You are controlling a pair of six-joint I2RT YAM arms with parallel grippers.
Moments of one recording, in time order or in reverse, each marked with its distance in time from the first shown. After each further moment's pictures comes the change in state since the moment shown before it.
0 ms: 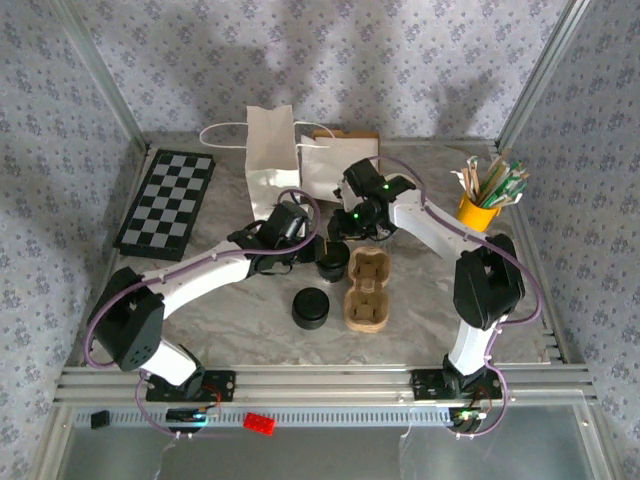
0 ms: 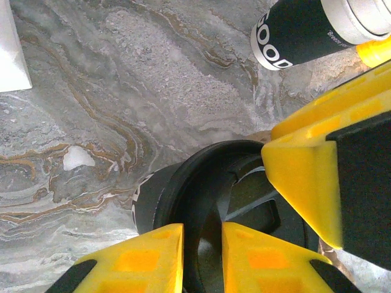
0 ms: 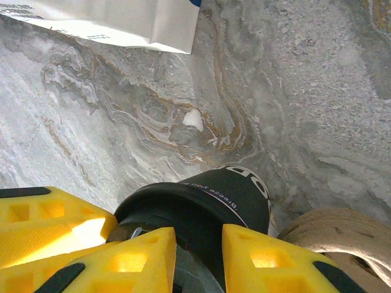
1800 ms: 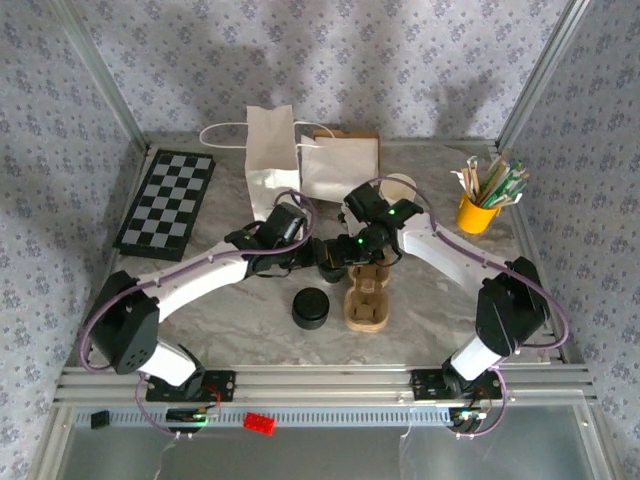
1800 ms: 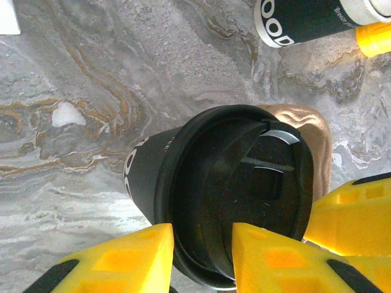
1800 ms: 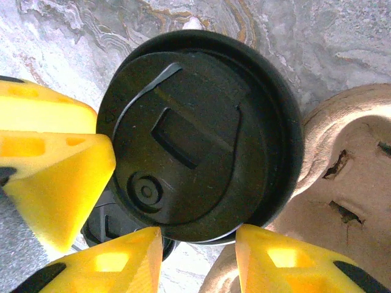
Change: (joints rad) left arm -0.004 -0.025 0.000 -0.061 0.060 -0.091; right arm 0.097 -0.189 -0.206 -0.024 0.059 0.079
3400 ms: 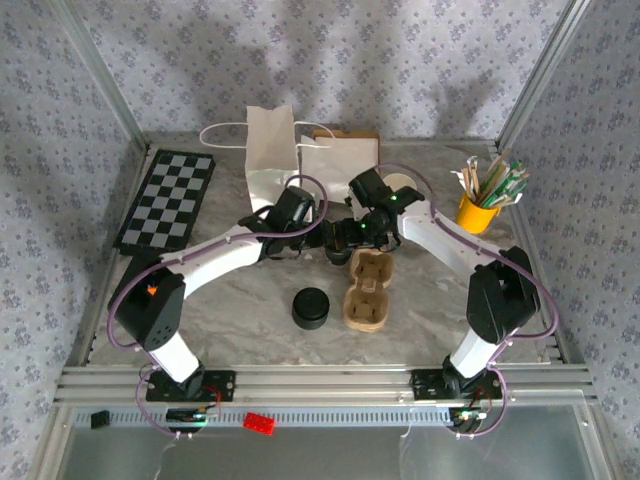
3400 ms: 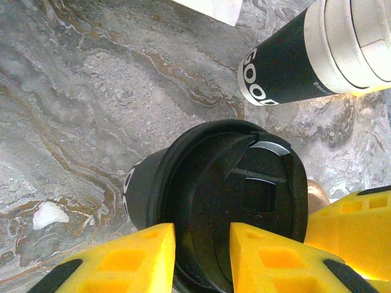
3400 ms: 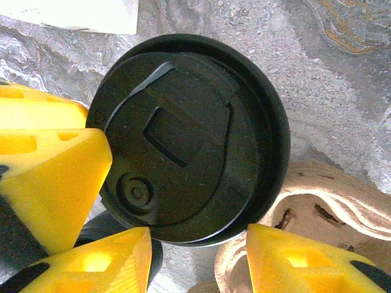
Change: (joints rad) left arm 0.046 0.161 0.134 0.090 -0.011 0.085; right arm -0.075 0.072 0.088 0.011 0.098 -0.030
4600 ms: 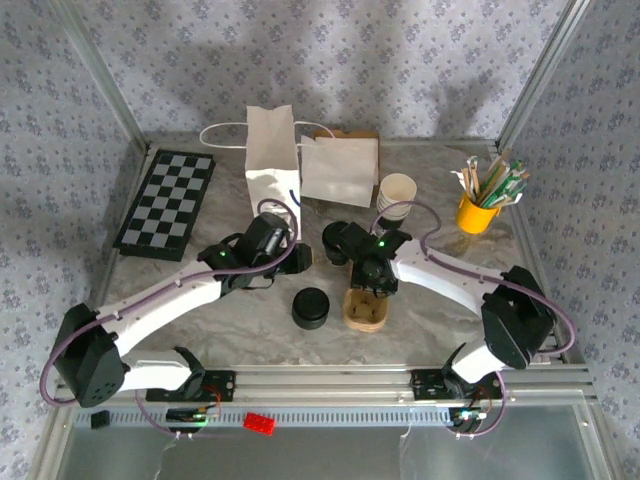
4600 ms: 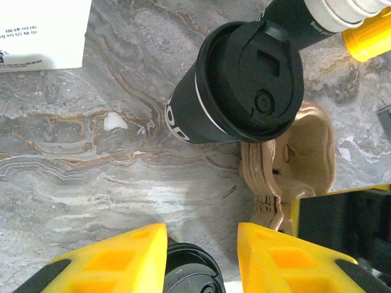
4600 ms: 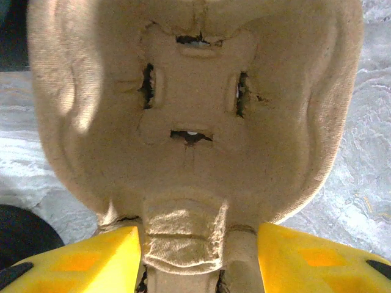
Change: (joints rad) left arm -0.074 -0.397 -0.231 -0.155 -0.123 0.007; right arm 0.237 -0.139 -0.287 -0.088 0.386 0.537
